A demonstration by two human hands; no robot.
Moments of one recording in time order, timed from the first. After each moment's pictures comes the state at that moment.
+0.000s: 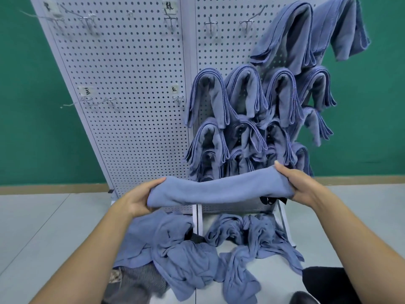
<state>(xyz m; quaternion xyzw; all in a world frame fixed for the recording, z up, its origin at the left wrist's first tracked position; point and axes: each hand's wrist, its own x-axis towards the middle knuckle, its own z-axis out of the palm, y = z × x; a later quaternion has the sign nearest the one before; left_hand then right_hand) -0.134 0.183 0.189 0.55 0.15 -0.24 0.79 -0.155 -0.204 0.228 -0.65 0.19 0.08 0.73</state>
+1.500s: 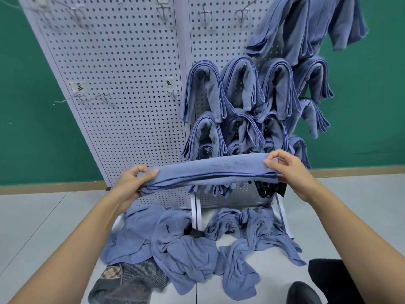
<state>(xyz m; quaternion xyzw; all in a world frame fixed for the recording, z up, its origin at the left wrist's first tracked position) -0.142 0.197 0.205 0.71 0.09 -0.05 0.70 -0.166 -0.199 0.225 -0.79 0.00 -0.05 0.61</state>
